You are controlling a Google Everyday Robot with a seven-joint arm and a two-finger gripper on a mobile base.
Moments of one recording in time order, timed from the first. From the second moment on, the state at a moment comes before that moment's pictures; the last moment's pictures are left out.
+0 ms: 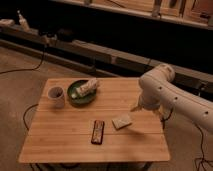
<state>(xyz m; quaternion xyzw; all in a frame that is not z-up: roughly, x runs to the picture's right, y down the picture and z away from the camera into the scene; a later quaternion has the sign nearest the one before) 0.192 0.134 0.703 -0.27 -0.17 -0.55 0.77</state>
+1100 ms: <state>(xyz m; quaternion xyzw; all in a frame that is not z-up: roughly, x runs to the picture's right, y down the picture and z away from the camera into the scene) 0.046 0.057 0.698 -0.17 -0.25 -0.66 0.69</state>
